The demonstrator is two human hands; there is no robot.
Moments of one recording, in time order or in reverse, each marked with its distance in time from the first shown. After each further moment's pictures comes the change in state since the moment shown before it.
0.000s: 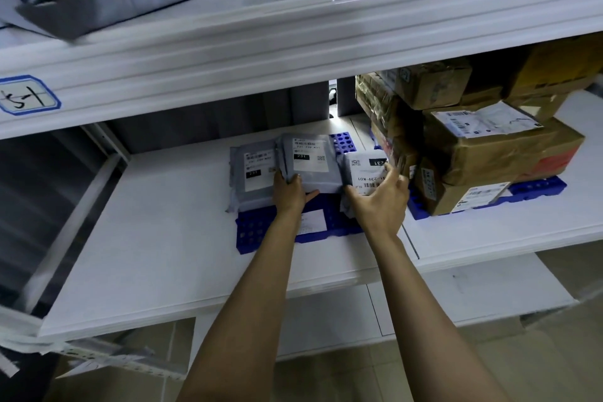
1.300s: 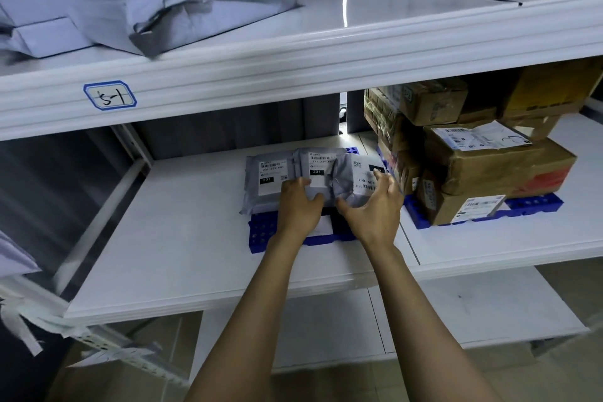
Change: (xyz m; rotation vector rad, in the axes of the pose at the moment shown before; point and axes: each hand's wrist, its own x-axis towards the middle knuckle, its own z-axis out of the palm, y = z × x) left_hand -0.067 0.023 -0.026 0.856 -0.065 0.449; right_hand -0.023 -0.014 -0.012 -0.002 -0.057 -0.154
